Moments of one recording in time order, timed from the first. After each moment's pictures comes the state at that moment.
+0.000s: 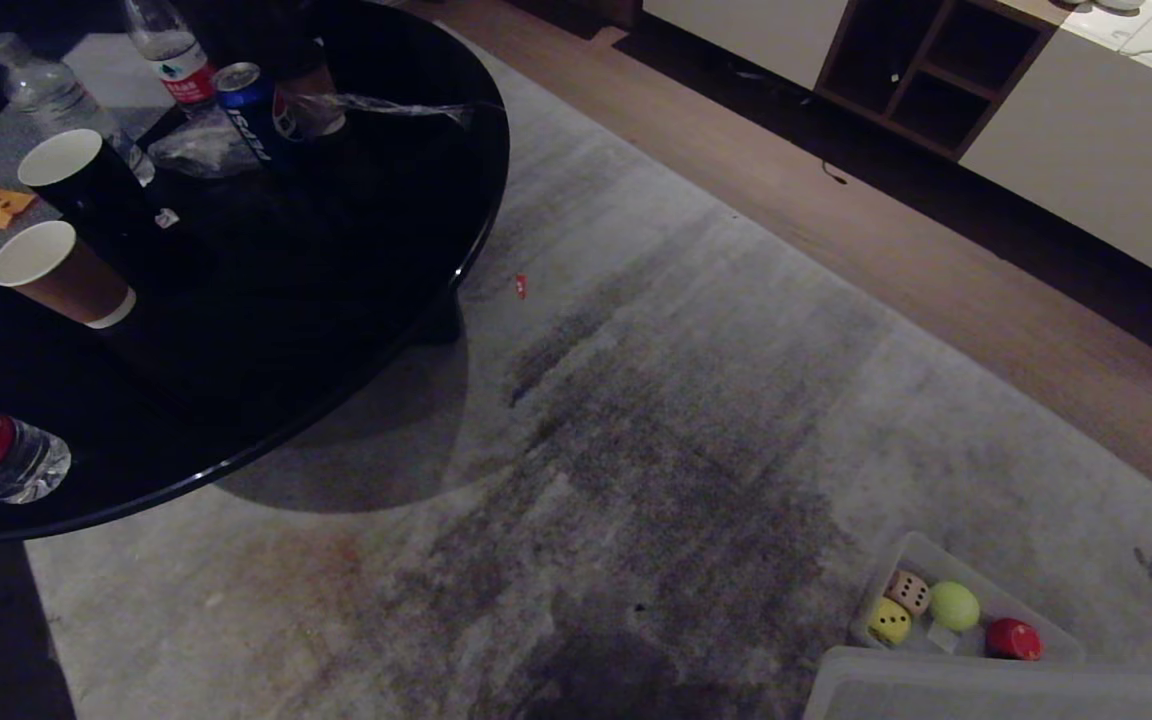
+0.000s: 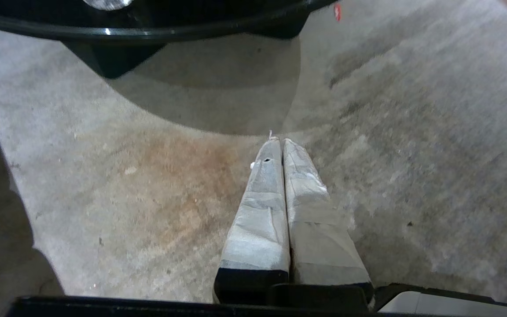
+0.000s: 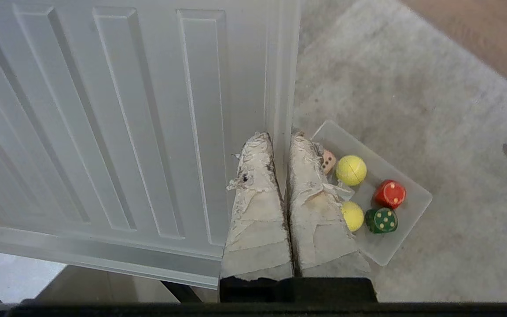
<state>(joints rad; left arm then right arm) 0.00 0.00 0.00 0.00 0.07 -0.12 0.01 0.00 -0.05 0.12 0.01 0.00</state>
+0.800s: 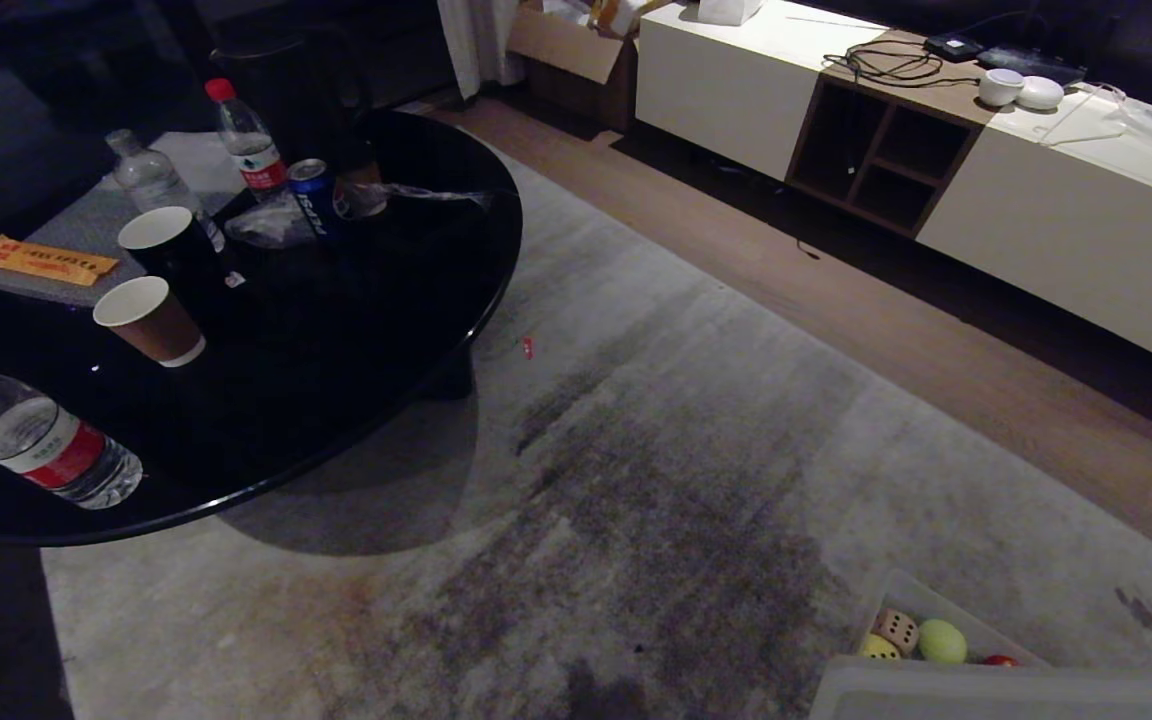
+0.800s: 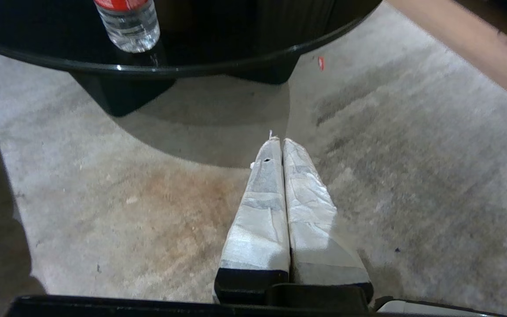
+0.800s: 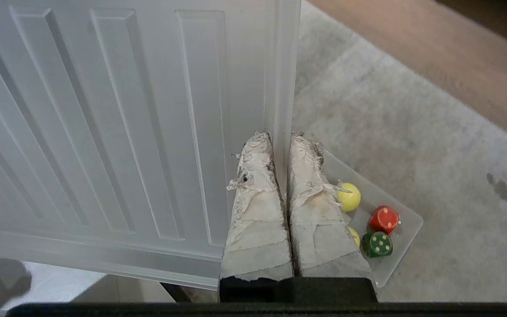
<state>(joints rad) 0.00 0.00 0.00 0.00 0.07 -0.12 0.01 0.00 -0.05 0.12 0.01 0.00</state>
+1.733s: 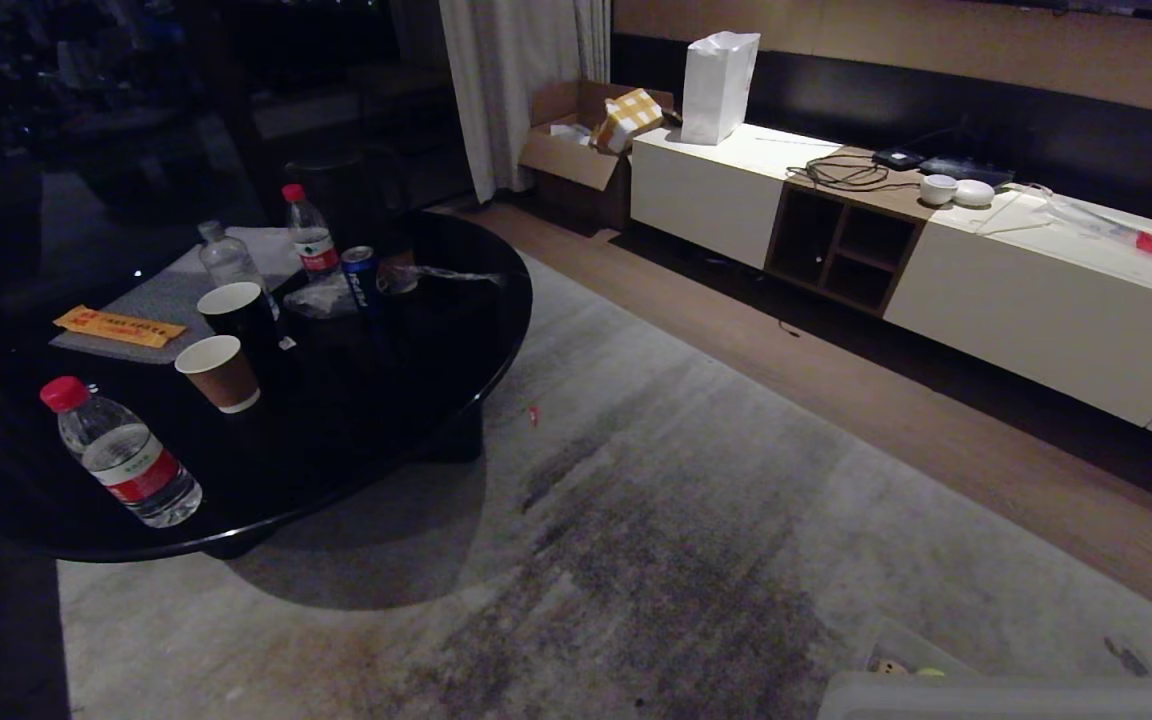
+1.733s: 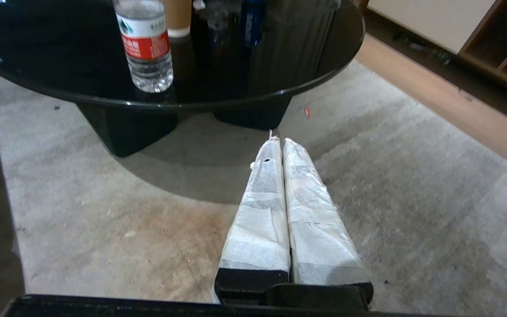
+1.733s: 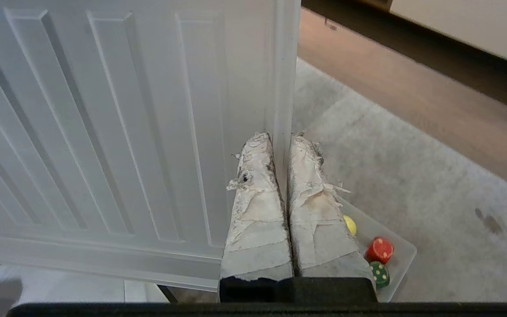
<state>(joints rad) 0.00 0.00 0.00 0.00 0.07 -0.12 0.01 0.00 -0.05 0.12 0.01 0.00</state>
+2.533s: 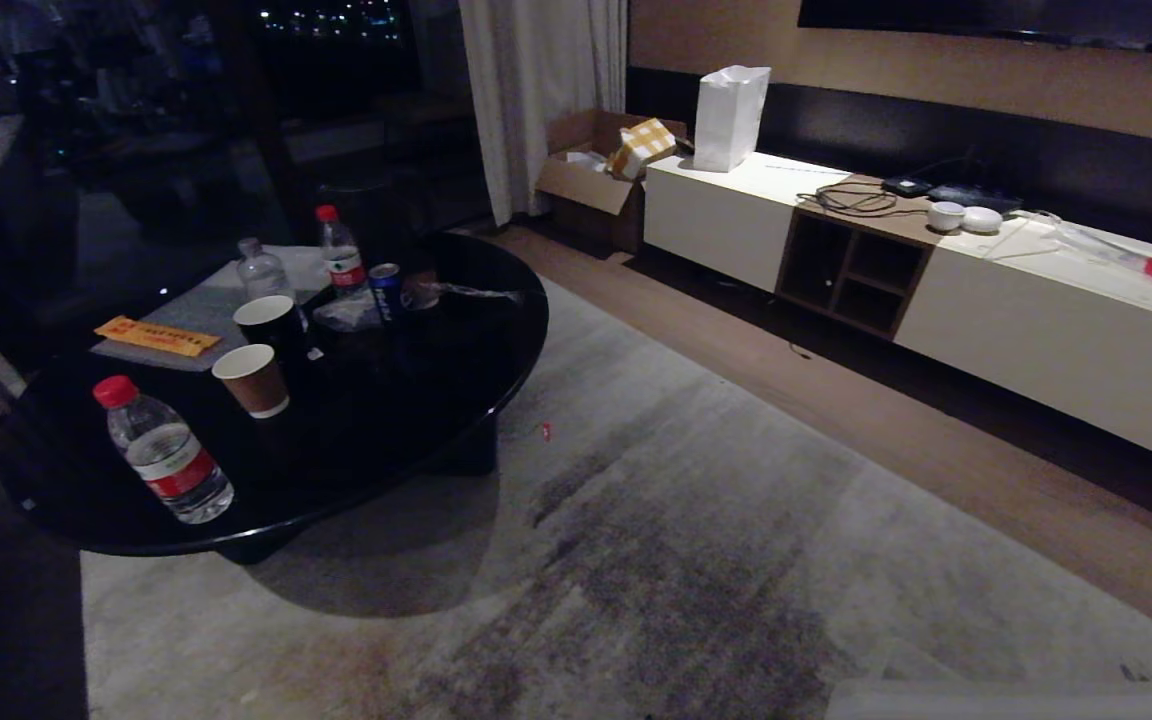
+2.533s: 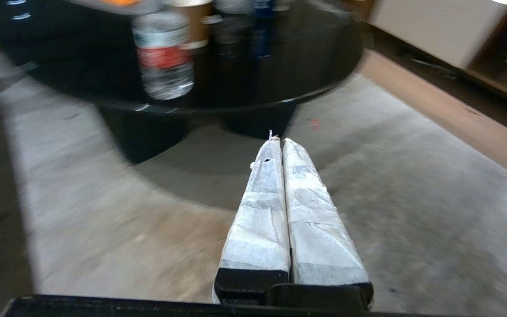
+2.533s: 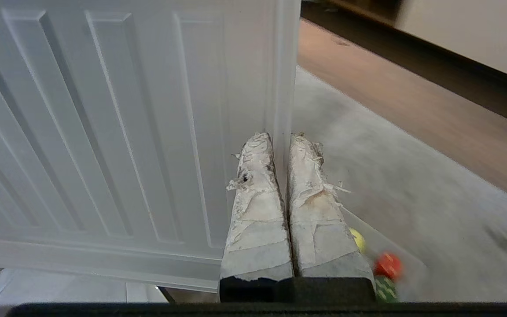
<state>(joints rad) 0.00 0.00 0.00 0.00 0.06 -0.11 0.01 0.00 -0.05 0.12 0.00 0.00</state>
